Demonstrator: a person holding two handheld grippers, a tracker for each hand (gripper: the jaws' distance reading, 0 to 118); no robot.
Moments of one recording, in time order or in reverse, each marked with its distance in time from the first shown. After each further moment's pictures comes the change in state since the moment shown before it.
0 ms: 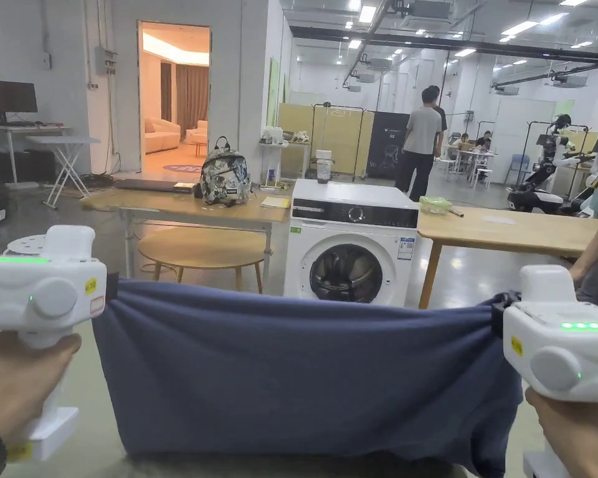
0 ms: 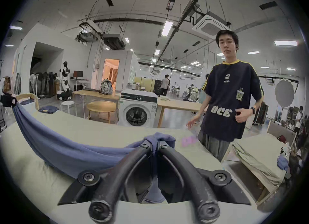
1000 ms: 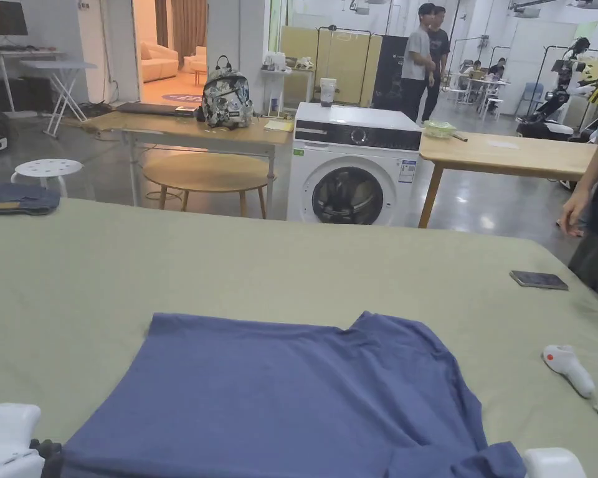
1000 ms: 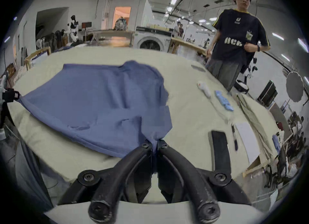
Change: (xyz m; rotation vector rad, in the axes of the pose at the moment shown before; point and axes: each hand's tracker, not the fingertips) left arm -0.037 -0.271 0.140 -0.434 -0.046 -0.082; right arm -0.001 -0.244 0.177 -0.561 0.102 0.105
